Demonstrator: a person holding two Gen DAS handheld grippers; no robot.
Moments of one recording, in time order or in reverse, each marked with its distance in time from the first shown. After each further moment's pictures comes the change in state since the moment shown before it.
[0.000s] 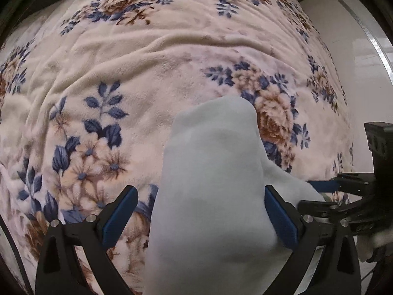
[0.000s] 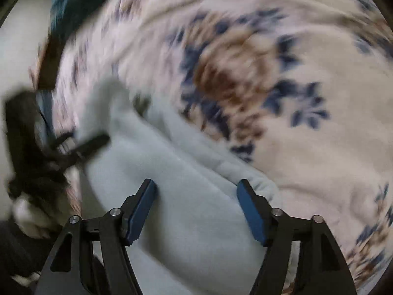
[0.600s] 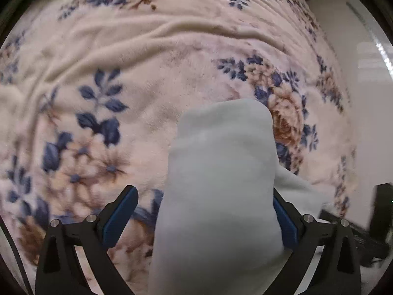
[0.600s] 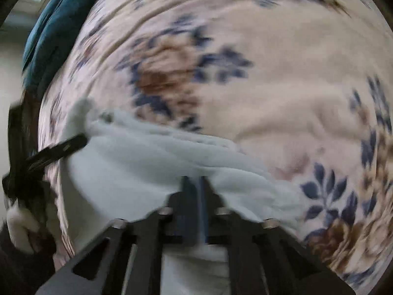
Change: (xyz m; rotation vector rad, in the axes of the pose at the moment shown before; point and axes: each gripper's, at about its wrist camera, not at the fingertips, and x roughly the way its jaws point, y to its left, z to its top) left arm 0.026 0.020 0.005 -0.032 0.043 -0.048; right arm -0.009 -0.050 -0.097 0.416 -0.302 -0.021
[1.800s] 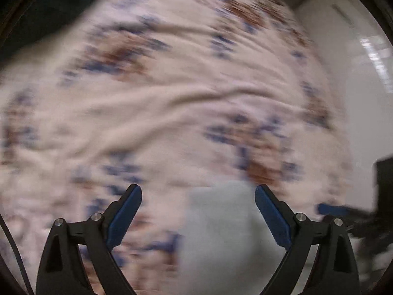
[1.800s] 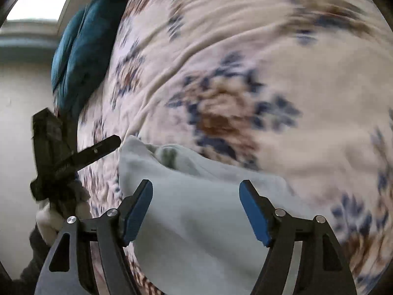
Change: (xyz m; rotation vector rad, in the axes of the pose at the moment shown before) left arm -0.072 -0.029 0.056 0.093 -0.133 0.155; right arm -0.043 0.074 0.083 -0.059 0.059 0.217
